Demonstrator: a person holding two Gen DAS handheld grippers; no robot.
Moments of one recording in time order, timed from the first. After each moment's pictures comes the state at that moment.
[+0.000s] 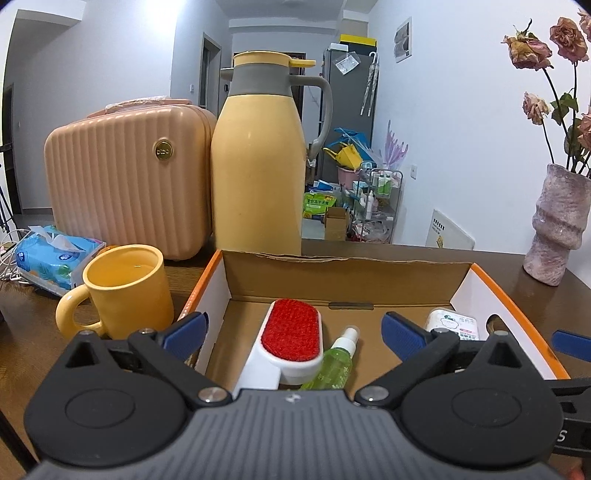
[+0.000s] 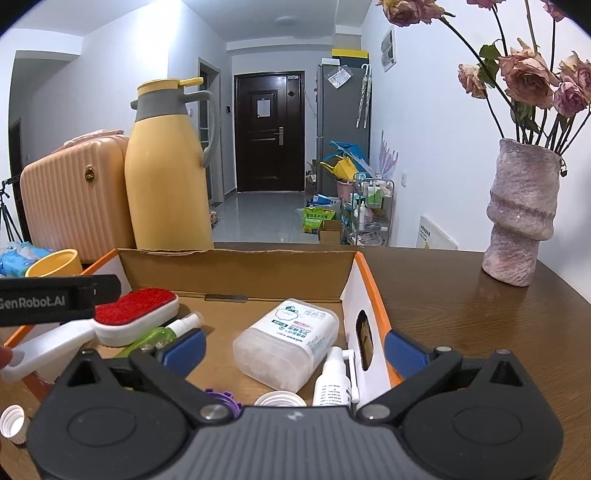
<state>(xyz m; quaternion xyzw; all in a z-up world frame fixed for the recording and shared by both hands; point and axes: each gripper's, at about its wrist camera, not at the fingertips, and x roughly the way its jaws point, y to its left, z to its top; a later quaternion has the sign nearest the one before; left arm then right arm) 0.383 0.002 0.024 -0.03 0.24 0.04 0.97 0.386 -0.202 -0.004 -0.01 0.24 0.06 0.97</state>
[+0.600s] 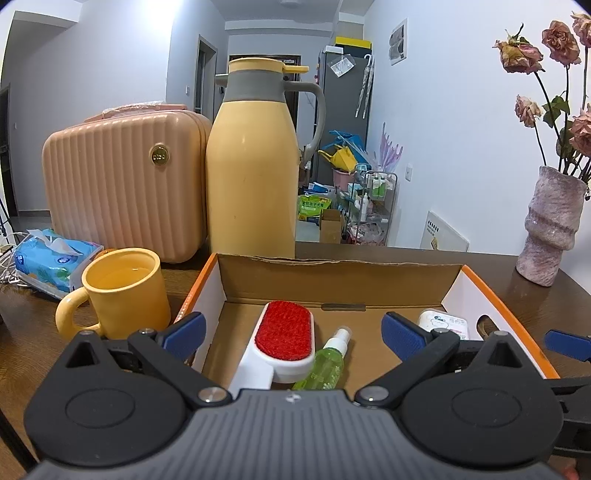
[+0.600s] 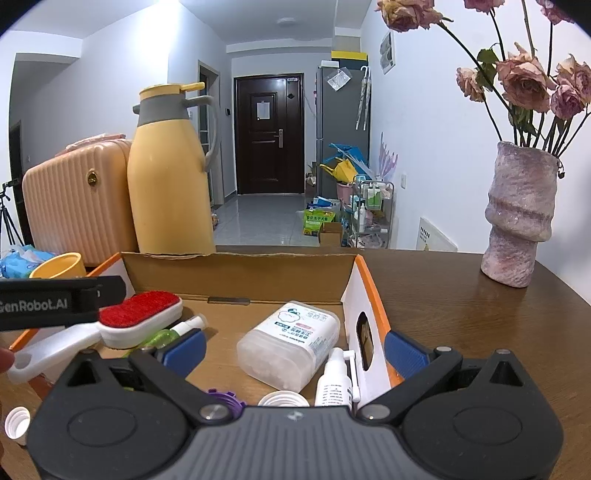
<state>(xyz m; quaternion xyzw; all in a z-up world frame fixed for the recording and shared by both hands) 0.375 -0.001 0.030 -0.03 0.23 0.04 0.97 0.381 -0.200 -0.001 0.00 0.24 0.06 0.97</state>
